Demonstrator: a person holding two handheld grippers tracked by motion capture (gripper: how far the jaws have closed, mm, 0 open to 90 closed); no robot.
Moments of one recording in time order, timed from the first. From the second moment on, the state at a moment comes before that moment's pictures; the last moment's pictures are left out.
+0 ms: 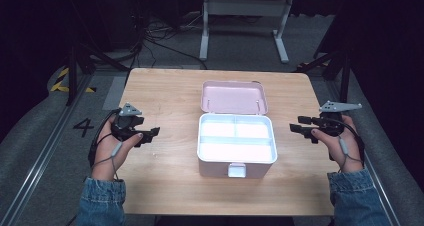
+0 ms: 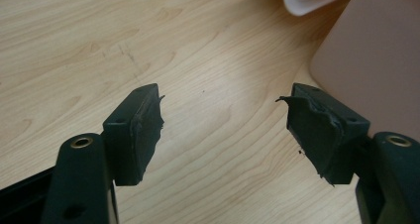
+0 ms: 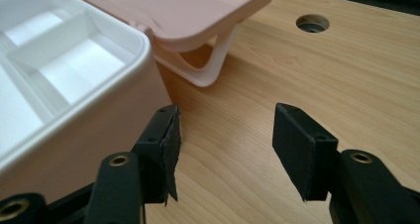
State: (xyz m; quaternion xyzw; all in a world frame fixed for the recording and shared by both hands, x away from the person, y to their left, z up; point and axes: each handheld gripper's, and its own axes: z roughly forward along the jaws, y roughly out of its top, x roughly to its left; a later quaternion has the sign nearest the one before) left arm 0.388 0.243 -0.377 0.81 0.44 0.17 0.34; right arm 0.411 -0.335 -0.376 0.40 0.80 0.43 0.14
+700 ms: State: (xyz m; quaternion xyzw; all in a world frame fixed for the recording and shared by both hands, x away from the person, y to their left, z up) left arm 0.399 0.245 -0.416 0.85 0.43 0.12 0.28; right arm 0.431 -0.355 -0.418 0.40 0.82 0.39 0.15
